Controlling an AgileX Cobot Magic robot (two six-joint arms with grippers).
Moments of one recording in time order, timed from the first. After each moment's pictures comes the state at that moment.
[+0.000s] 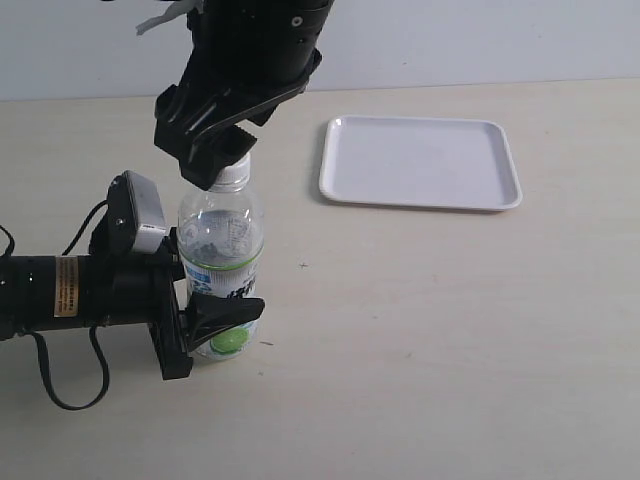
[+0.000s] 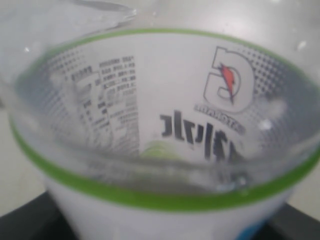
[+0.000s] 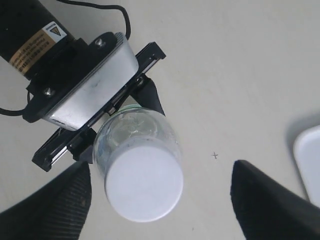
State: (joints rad) left arm -0.27 1.96 -0.54 1.07 -1.06 -0.23; right arm 0.68 1.85 -1.77 0.13 1.18 -0.33
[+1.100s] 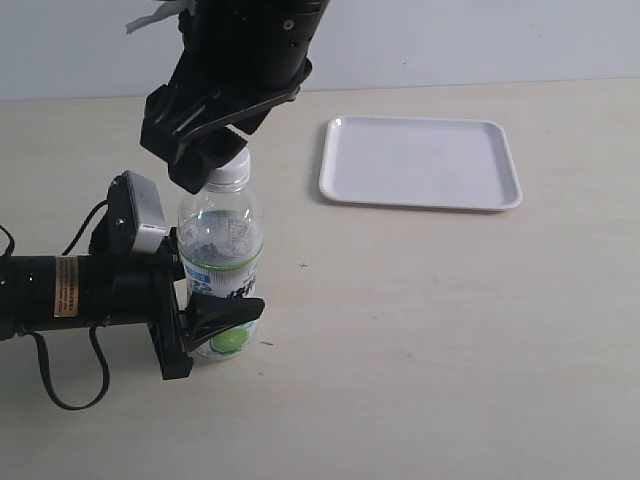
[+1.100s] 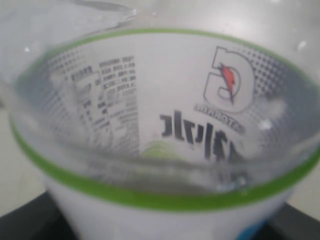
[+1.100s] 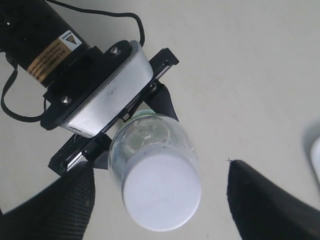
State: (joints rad) left arm -0.27 1.96 -0.54 1.07 -1.06 -0.23; right arm 0.68 1.85 -1.77 0.18 1.18 -0.33
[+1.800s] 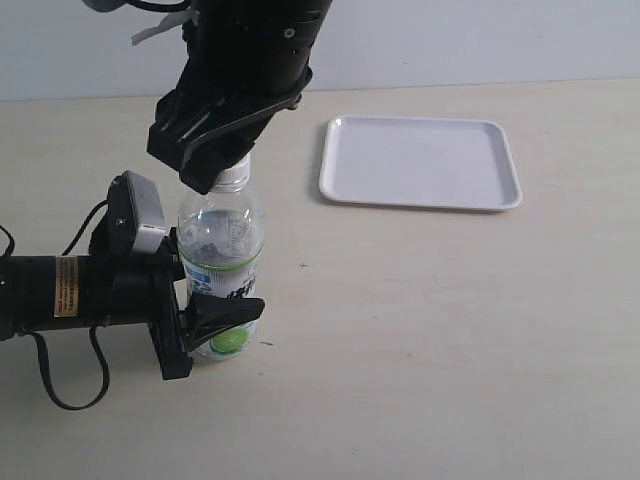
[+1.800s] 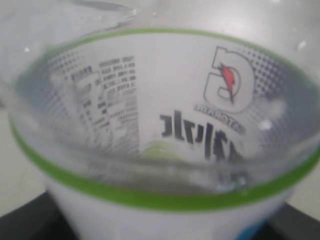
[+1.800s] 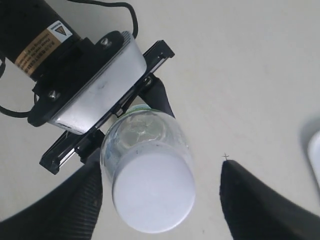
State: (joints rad) left arm -0.27 1.96 -0.54 1.07 -1.06 -0.23; right arm 0.68 1.86 -1.77 0.16 1.18 -0.33
